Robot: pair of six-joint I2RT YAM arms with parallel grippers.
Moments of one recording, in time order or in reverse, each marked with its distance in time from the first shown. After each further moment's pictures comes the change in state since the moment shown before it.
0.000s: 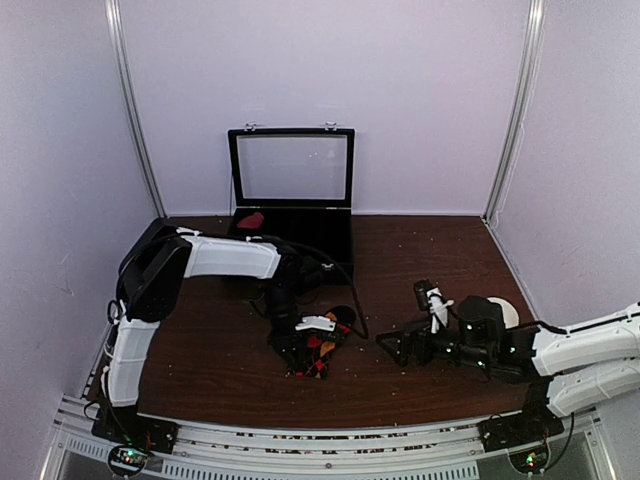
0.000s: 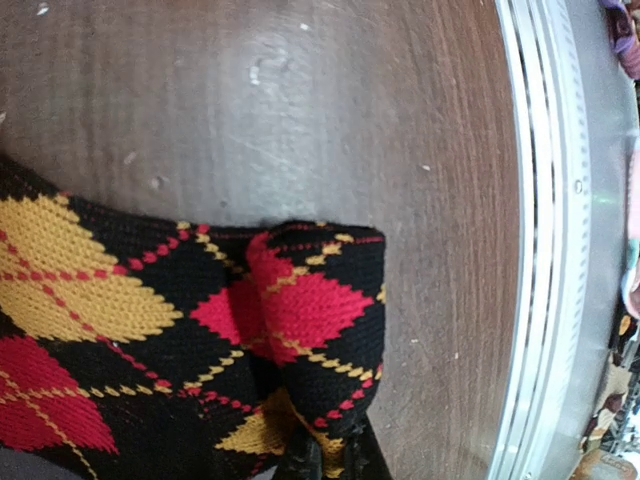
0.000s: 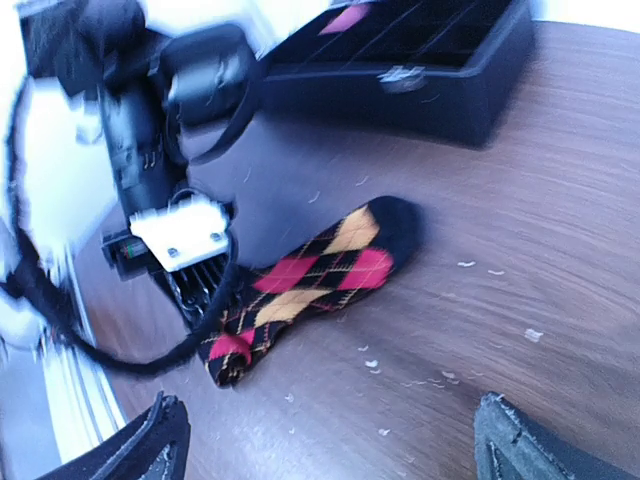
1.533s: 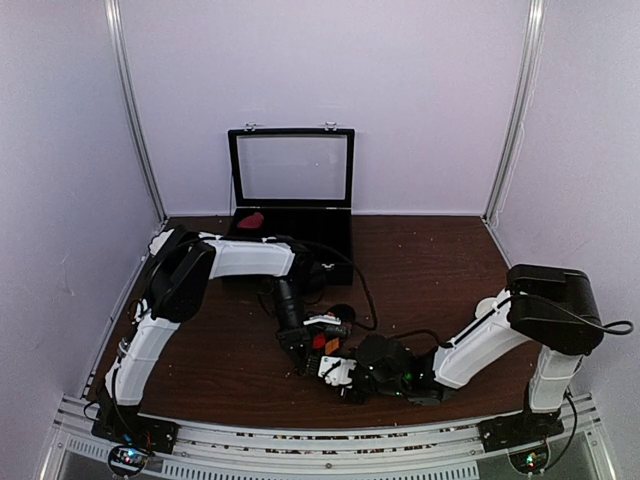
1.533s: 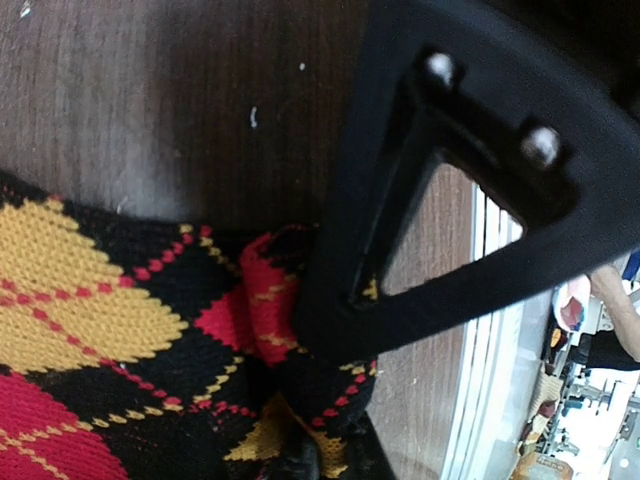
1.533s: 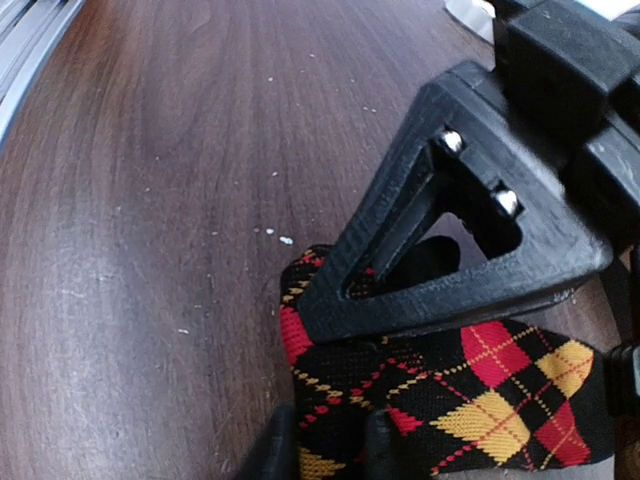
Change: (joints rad) left arm 0.028 0.187 0.220 -0.229 0.154 0.005; right arm 0.279 0.747 0.345 0.256 0.076 -0.850
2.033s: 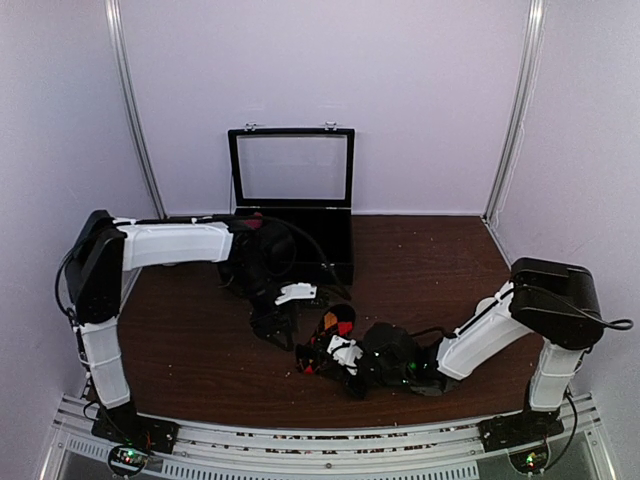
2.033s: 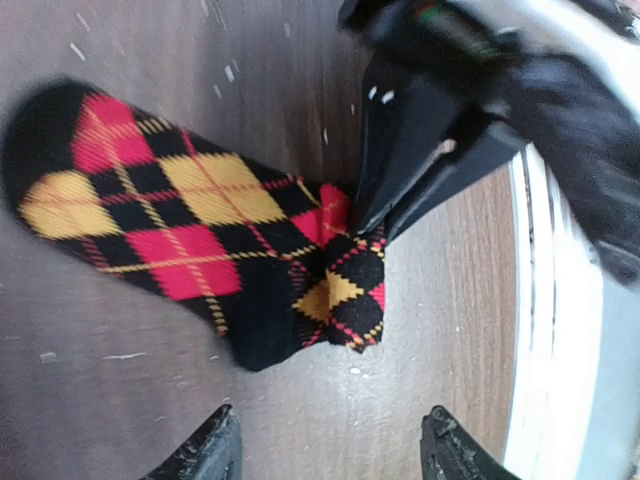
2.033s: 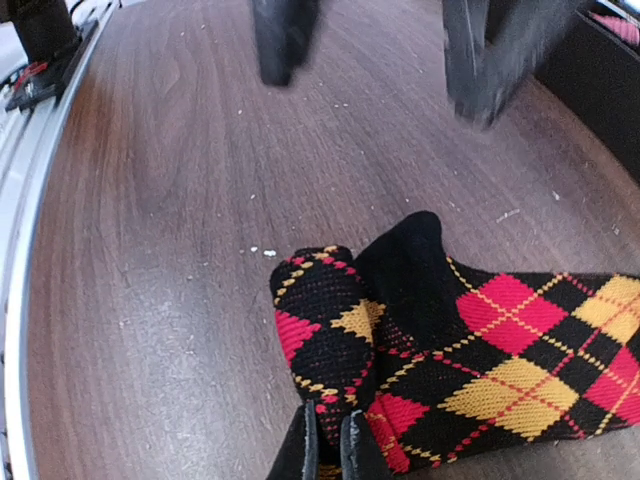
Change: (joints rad) left arm 0.045 -0.465 -0.397 0.412 -0.172 -0.084; right arm -0.066 -0.013 -0.014 0.006 -0.148 0.298
